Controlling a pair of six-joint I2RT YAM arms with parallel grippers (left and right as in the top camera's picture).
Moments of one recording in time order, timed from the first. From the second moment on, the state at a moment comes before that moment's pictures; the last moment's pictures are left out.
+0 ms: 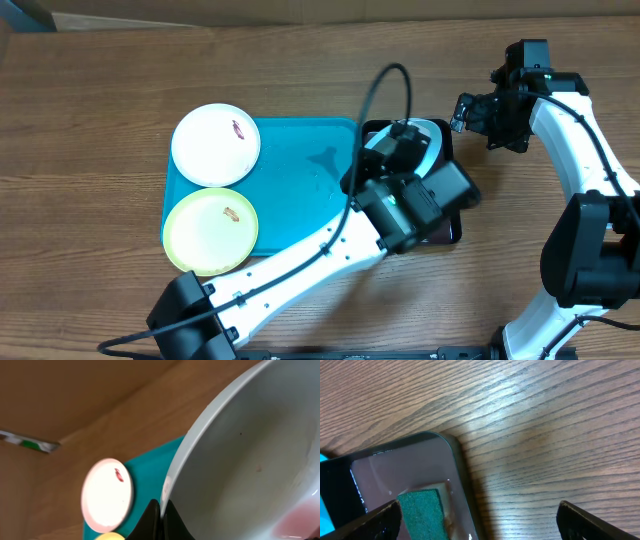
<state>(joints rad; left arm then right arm) -1.04 1.77 1.59 -0.98 -0.97 -0.41 -0.04 1.91 1.54 -0.93 -0.15 0.28</state>
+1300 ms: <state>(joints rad) -0.86 1.77 1.59 -0.98 -0.67 -0.52 -0.04 1.91 1.54 -0.93 -0.15 0.28</state>
